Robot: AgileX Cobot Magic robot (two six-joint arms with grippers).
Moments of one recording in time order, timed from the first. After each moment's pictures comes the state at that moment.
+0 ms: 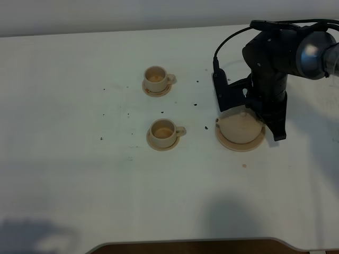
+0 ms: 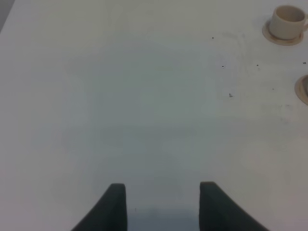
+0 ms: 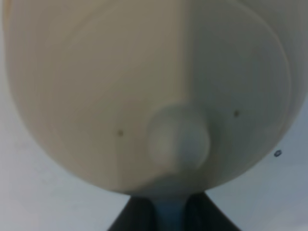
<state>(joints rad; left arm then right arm) 0.03 0.00 -0.50 0.00 1.04 0.03 0.42 2.07 -1.40 -0.29 0.92 -1.05</state>
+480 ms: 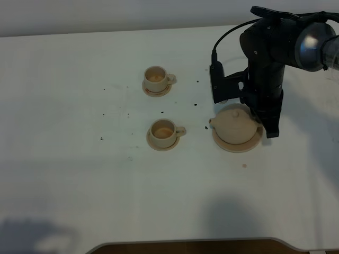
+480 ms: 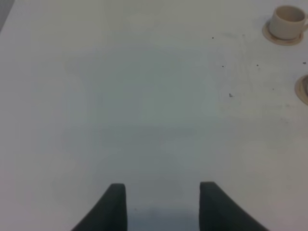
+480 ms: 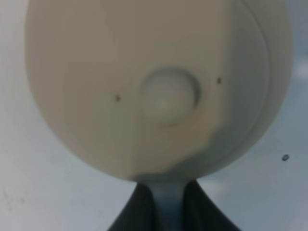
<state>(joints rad) 0.03 0.00 -0.50 0.00 1.04 0.03 0.42 2.07 -1.47 -0.20 1.02 -1.04</state>
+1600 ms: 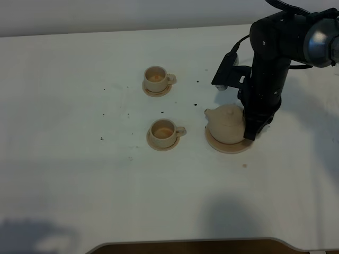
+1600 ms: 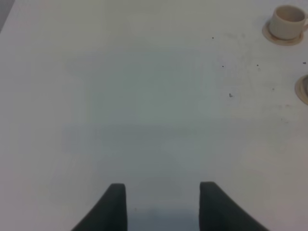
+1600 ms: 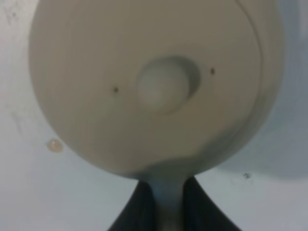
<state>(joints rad) 0.03 0.00 -0.50 0.00 1.04 0.03 0.38 2.07 -1.47 0.00 1.05 -0.71</state>
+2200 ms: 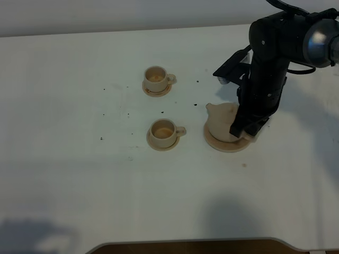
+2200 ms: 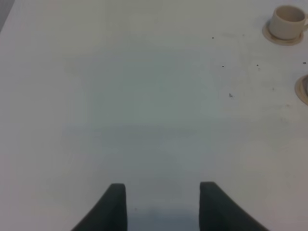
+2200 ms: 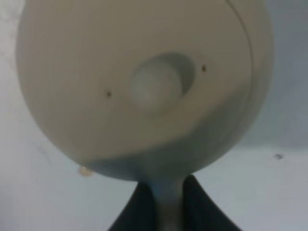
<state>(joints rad) 0.03 0.00 -0.50 0.00 1.04 0.03 0.38 2.07 -1.47 0.04 1.07 -0.44</state>
